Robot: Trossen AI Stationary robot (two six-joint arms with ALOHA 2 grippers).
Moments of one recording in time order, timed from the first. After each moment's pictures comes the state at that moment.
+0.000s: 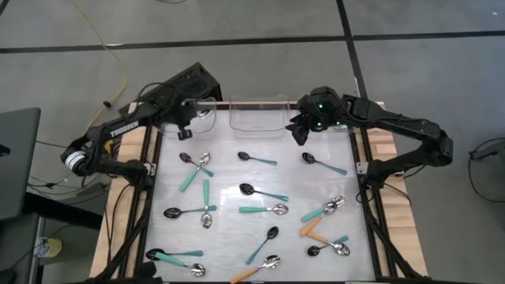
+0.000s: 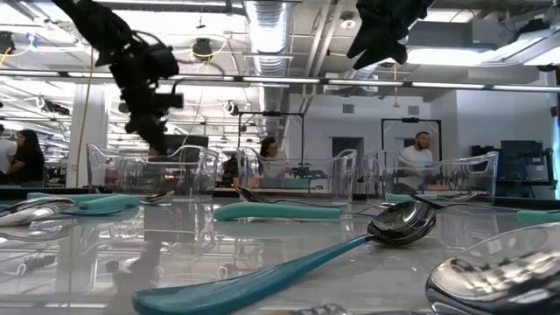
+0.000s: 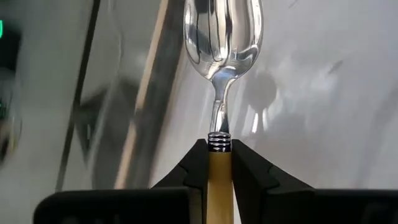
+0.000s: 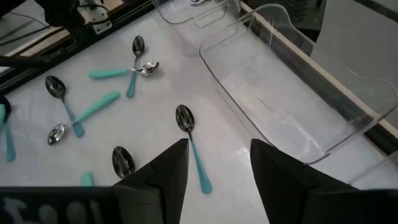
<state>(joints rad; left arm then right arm) 0.96 1.26 0.79 -0.52 -0.13 0.72 -0.36 1.26 1.27 -0.70 -0.02 0.27</state>
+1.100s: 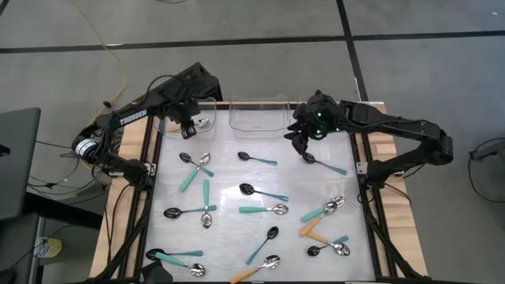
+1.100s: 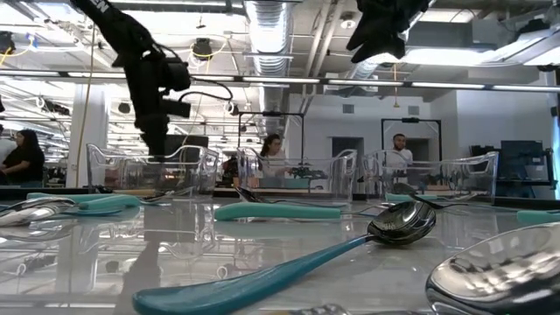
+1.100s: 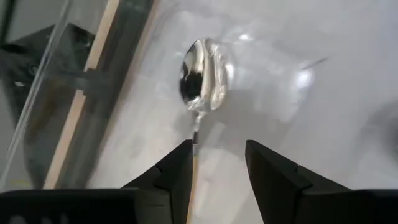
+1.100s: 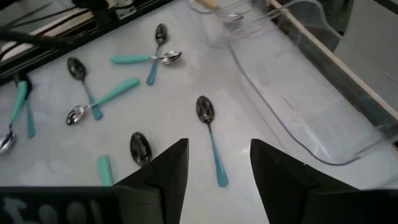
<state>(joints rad) 0.95 1.42 0.96 -0.75 -0.01 0.54 -0.27 1.27 1.27 -0.70 -0.03 0.24</state>
